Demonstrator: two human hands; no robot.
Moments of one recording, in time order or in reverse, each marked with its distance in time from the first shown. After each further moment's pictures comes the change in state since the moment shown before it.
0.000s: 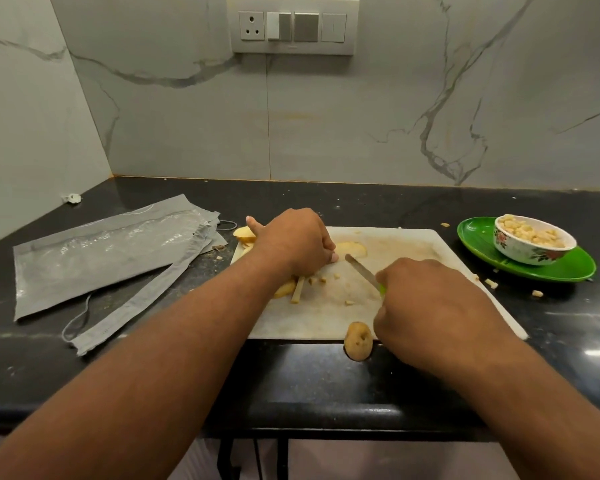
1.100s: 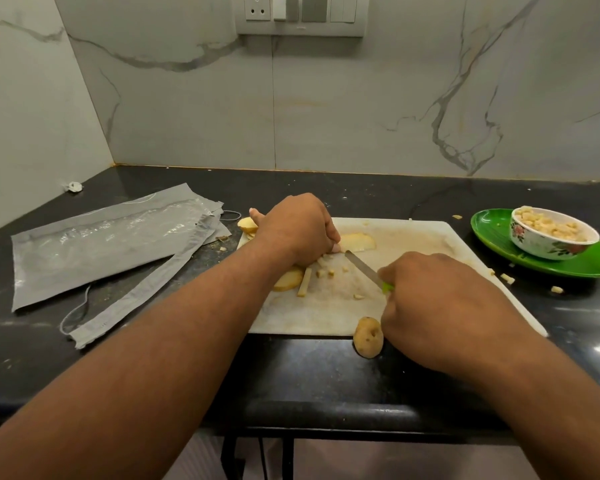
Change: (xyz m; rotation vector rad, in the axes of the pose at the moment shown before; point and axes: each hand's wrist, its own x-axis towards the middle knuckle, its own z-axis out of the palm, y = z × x) left_hand 0.011 -0.009 0.001 -0.092 -0.006 -0.042; right_hand -0.001 -0.006 -0.006 0.020 -0.134 0.023
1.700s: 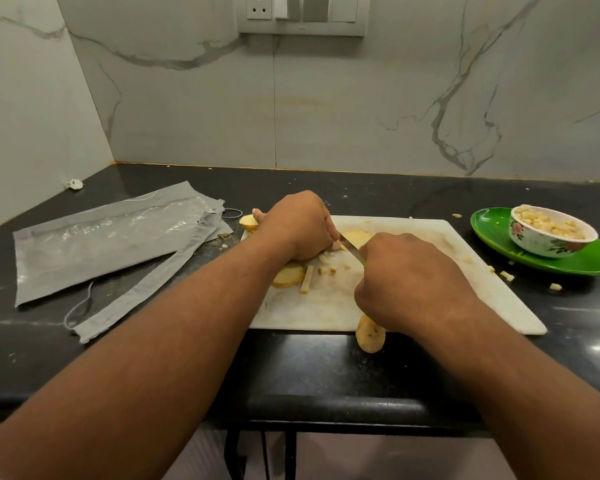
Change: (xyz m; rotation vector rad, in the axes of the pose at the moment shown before) left_hand 0.012 -0.009 0.004 -0.056 -0.024 -0.005; right_hand 0.030 -0.019 0.012 -0.034 0.132 -0.054
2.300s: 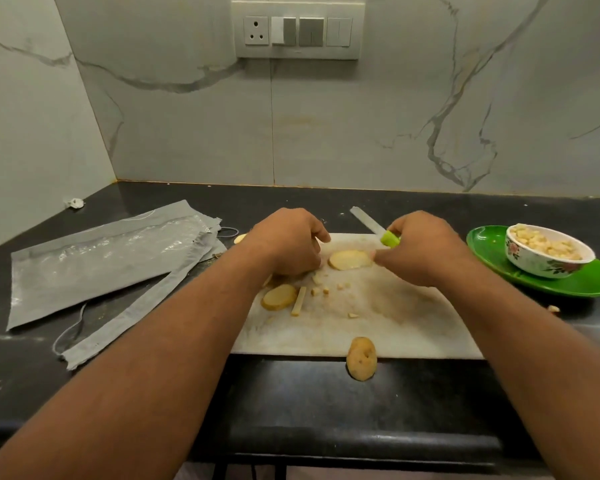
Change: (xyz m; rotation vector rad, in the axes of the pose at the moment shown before) left_hand -0.010 0.002 -0.022 0.088 -0.057 0.156; right_hand 0.076 0.059 -0.006 0.250 0.084 0.118
